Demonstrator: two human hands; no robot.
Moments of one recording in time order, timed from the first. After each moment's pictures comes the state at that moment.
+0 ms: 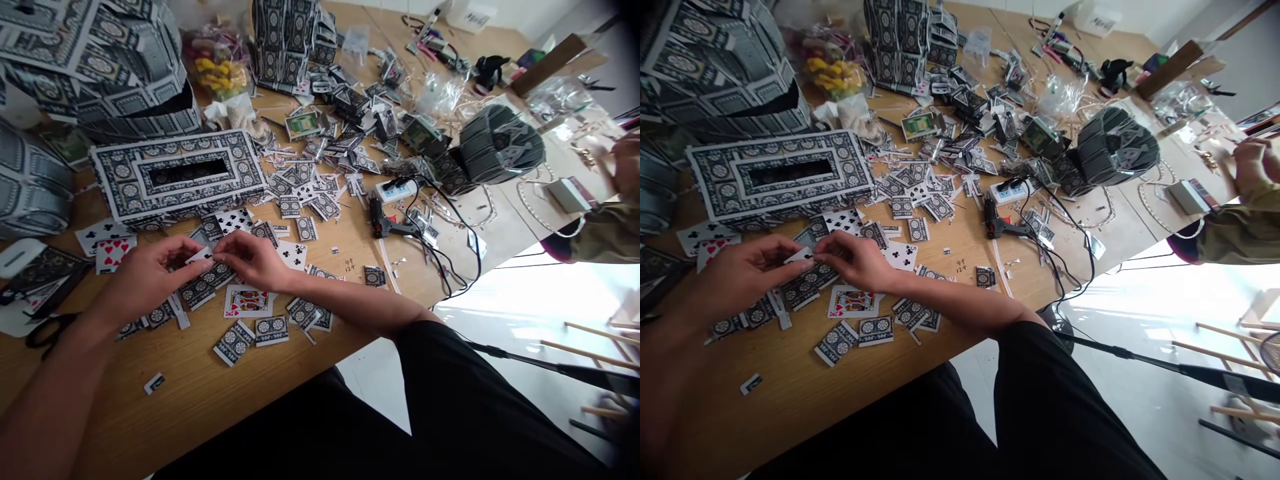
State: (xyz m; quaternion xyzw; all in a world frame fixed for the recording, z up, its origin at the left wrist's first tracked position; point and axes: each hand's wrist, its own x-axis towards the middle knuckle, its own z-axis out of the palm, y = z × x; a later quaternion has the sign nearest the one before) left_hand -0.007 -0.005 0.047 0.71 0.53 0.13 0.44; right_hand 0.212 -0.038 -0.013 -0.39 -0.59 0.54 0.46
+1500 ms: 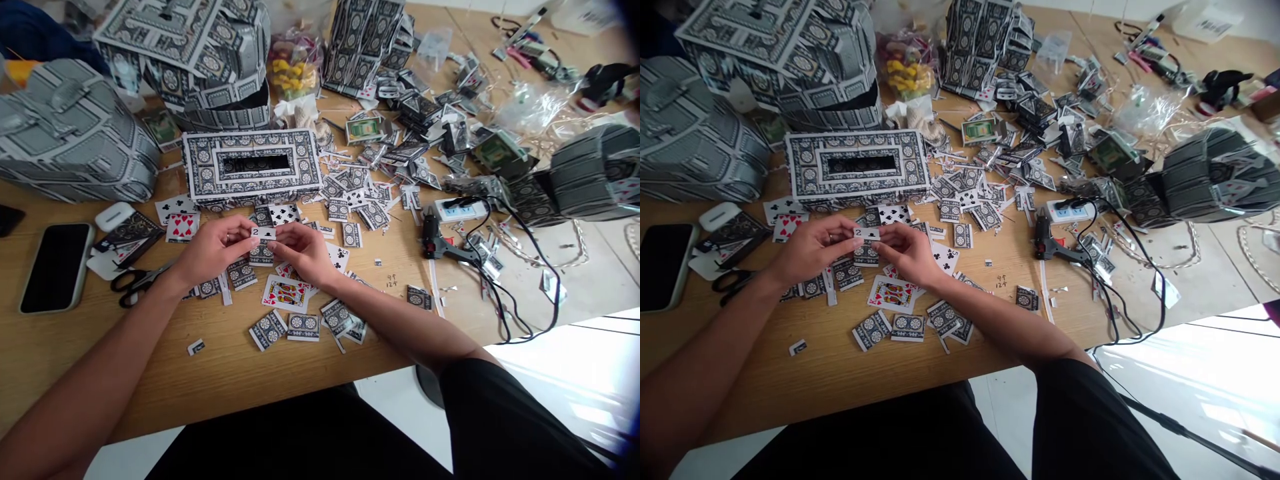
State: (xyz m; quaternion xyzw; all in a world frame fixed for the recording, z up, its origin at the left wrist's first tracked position) left_hand -0.003 -0.003 0.031 0.68 0.47 0.26 0.51; right_hand 0.212 -0.036 -0.016 -0.40 -0.44 0.64 0.48
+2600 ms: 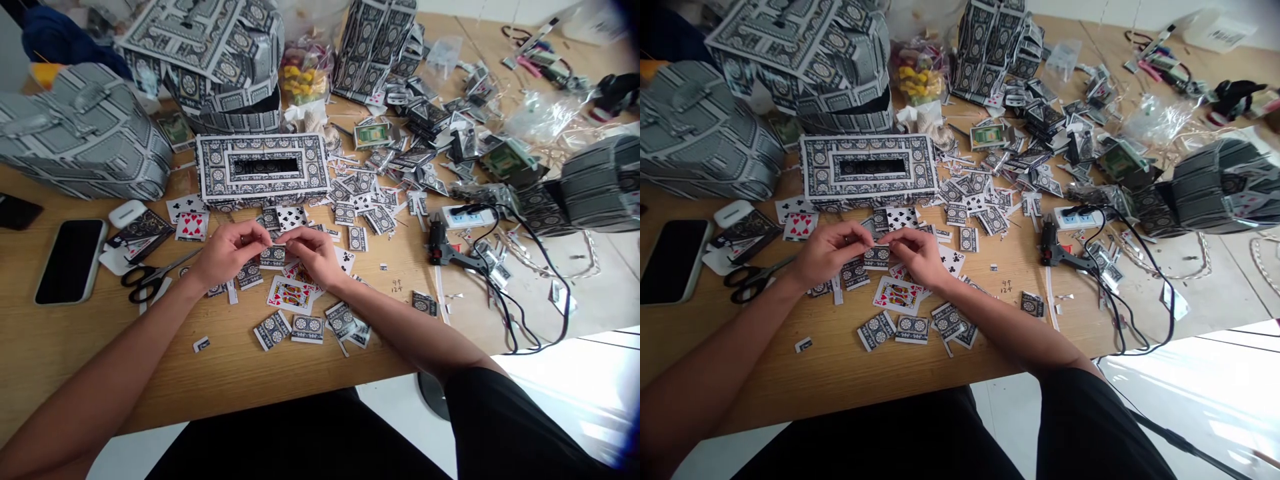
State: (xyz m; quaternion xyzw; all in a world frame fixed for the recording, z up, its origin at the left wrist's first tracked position) left_hand 0.007 -0.009 0.023 0.69 0.44 0.31 0.48; right_hand 0.220 -0.036 0.001 -0.42 -0.50 0.60 0.46
